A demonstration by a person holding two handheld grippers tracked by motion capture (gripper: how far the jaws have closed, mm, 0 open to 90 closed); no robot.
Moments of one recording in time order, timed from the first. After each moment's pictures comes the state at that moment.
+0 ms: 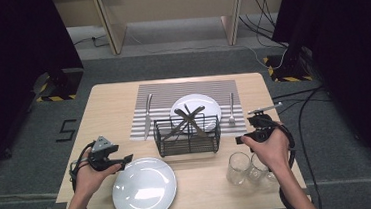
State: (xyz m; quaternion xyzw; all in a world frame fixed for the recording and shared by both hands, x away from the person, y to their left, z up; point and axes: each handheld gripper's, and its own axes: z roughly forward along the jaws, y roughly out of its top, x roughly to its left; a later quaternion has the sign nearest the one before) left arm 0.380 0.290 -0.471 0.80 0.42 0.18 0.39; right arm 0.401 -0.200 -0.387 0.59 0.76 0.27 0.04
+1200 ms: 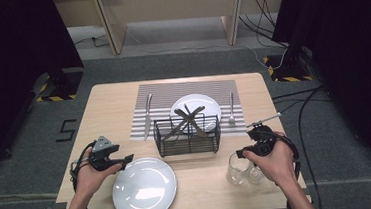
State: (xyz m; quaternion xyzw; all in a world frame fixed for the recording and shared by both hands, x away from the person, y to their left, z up) left arm 0.380 0.288 -0.470 0.80 0.42 0.18 0.39; right arm 0.366 -0.195 -0.386 0.55 0.80 0.26 0.03
